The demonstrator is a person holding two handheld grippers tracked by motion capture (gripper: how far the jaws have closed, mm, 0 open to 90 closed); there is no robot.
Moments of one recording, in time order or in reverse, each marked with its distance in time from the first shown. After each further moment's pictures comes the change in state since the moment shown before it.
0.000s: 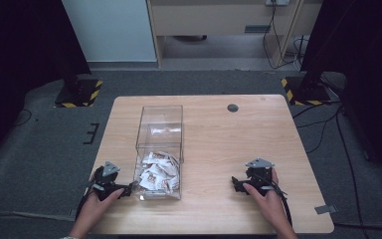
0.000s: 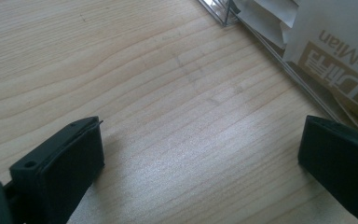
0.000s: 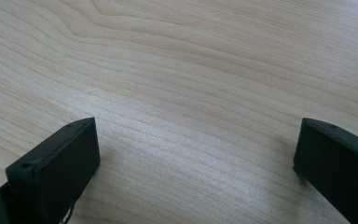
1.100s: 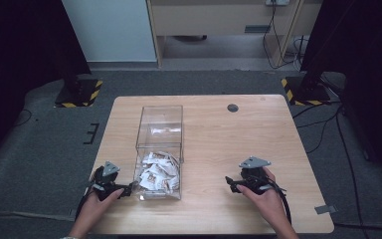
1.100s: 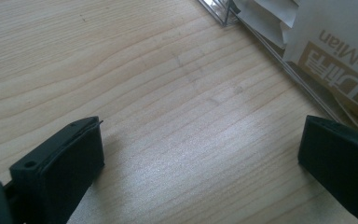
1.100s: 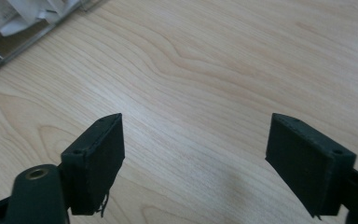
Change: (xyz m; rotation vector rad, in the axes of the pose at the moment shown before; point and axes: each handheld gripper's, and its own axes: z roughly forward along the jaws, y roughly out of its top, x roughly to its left) left arm 0.000 0.000 0.000 0.000 0.000 0.000; right arm 0.027 0.027 -0.031 -0.041 0.124 -0.111
